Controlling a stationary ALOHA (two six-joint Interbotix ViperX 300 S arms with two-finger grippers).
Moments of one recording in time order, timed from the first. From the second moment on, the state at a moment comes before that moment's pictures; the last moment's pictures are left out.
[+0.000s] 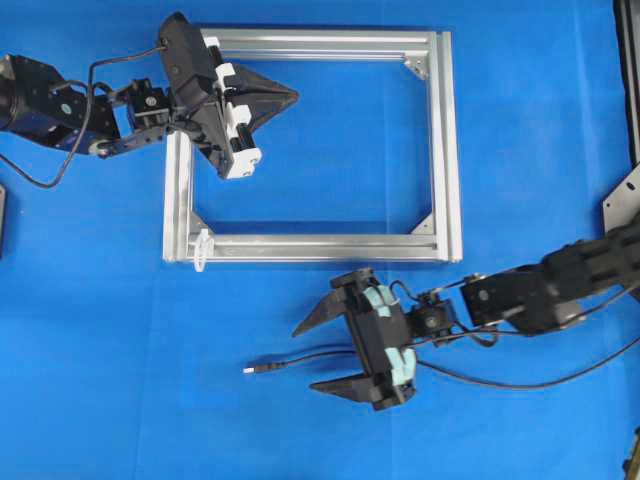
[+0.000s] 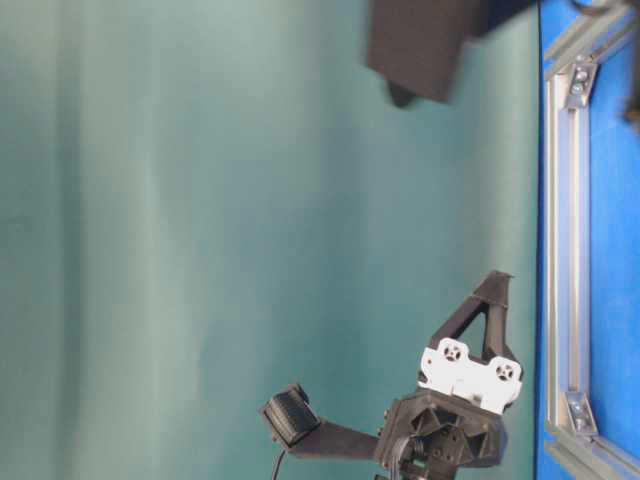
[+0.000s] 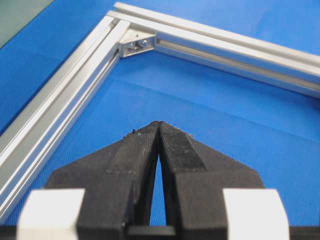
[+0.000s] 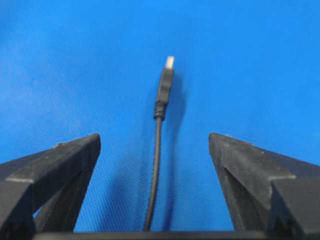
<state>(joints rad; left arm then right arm) 0.27 0.15 0.84 -0.09 -0.75 0.00 0.31 0.40 0.69 -0.01 -0.71 0.17</state>
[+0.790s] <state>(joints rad) 0.27 0.15 0.84 -0.09 -0.73 0.00 0.31 0.43 0.66 0.00 -0.73 0.18</state>
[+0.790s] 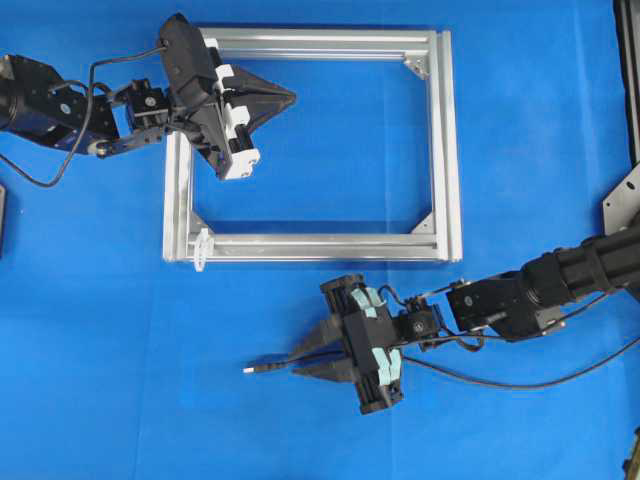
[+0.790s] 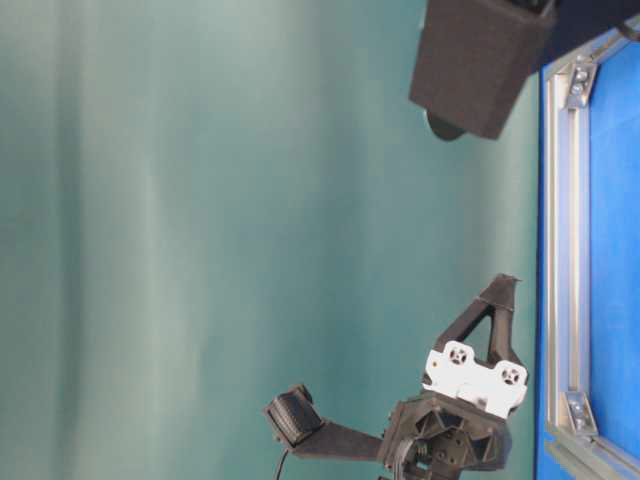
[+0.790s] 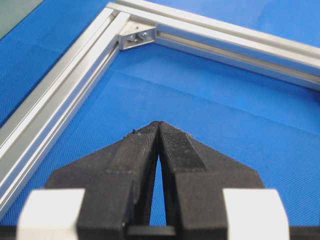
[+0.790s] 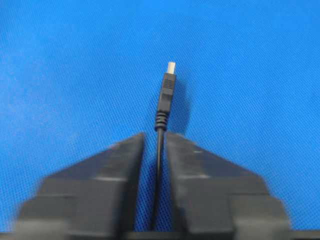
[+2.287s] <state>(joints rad) 0.27 0.14 0.84 -0.09 -0.73 0.00 0.30 0.14 0.67 0.00 -0.44 0.14</state>
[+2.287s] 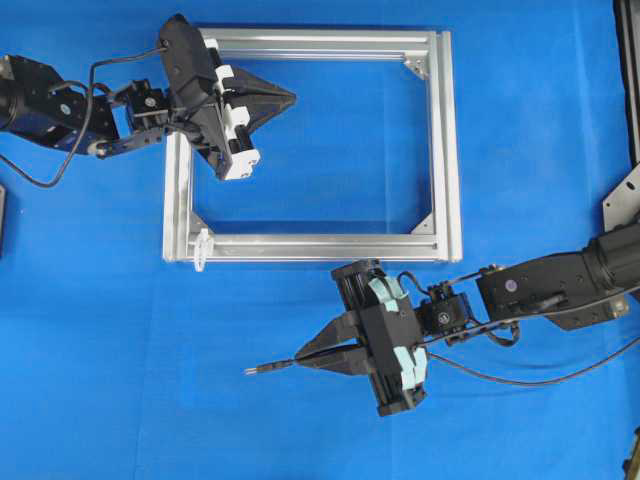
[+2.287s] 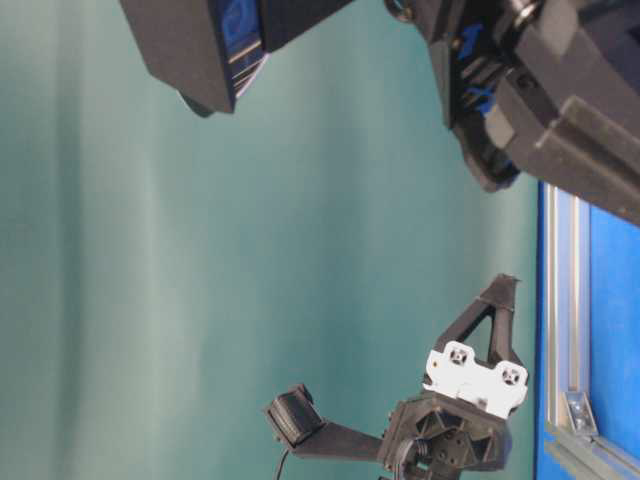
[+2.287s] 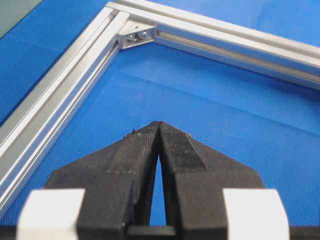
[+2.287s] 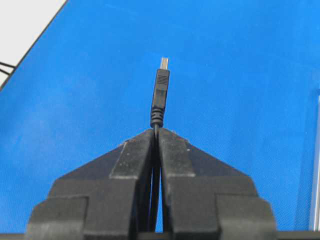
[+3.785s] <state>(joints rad) 0.27 0.15 0.84 -0.09 -0.73 0.00 0.29 0.14 0.69 -0.01 -0.44 0.13</state>
